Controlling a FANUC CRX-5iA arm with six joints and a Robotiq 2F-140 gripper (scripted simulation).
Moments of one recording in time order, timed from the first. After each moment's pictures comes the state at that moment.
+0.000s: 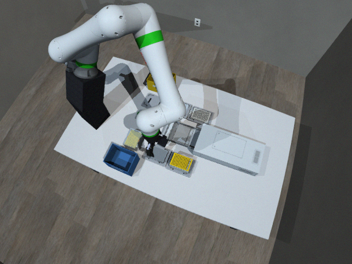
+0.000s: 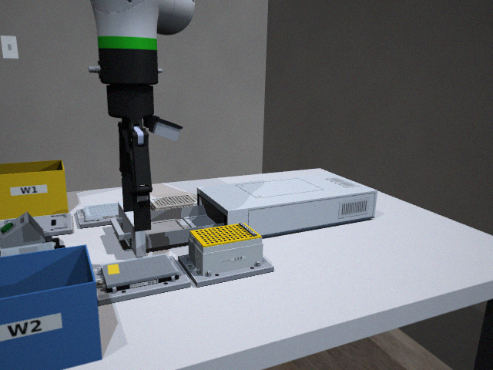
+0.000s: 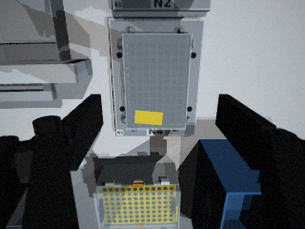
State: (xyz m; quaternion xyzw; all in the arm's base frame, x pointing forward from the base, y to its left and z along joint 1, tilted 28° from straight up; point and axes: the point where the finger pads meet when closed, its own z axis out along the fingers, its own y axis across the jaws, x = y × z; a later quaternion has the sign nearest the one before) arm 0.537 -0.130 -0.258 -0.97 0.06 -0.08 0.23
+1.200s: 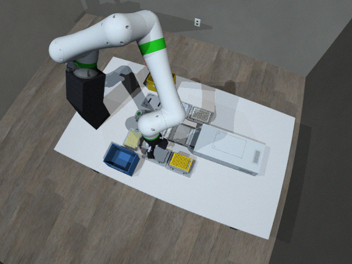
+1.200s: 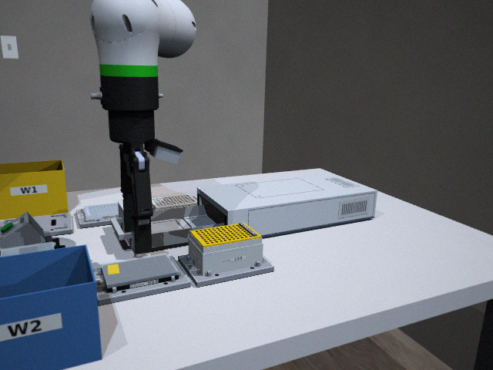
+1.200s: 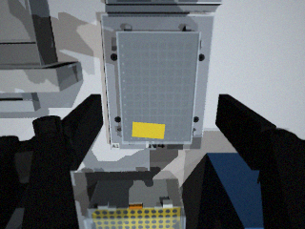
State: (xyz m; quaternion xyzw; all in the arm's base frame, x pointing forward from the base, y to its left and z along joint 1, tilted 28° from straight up) arm 0.545 -0.112 -0.294 -0.97 0.06 -0.08 0.23
